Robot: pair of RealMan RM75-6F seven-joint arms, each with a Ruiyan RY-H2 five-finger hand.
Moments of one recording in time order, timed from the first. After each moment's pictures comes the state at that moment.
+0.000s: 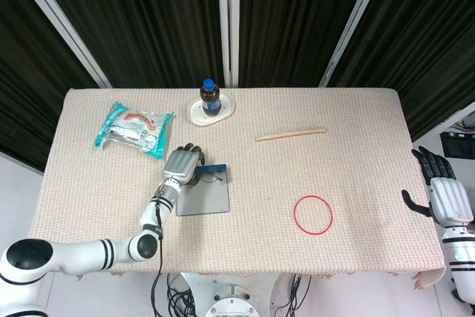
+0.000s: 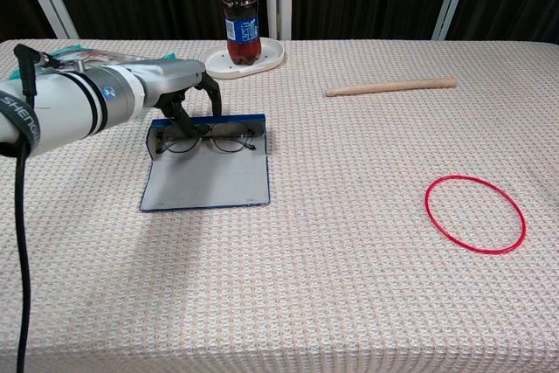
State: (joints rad) left arm -0.94 -1.72 -0.26 -1.38 0.59 0.90 0.67; right arm 0.19 -1.15 0.12 -1.42 -1.41 1.31 0.29
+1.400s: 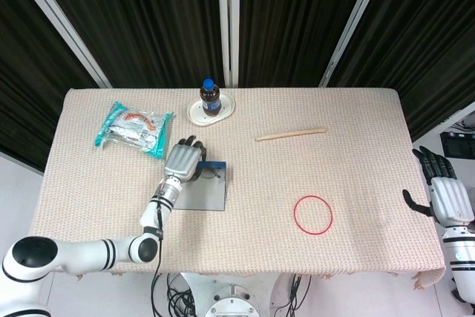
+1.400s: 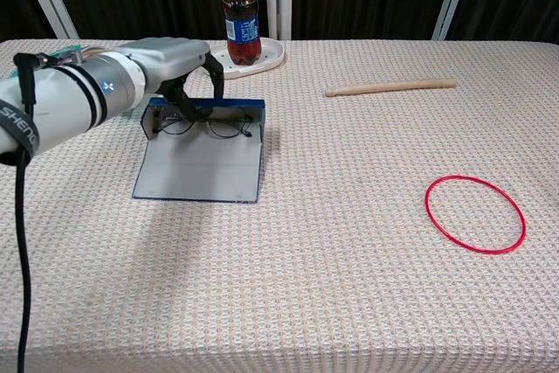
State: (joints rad) left arm -0.95 -1.73 -0.20 -1.35 0.75 1.02 0.58; right arm 0.20 -1.15 0.12 -1.41 -1.41 1.30 0.30
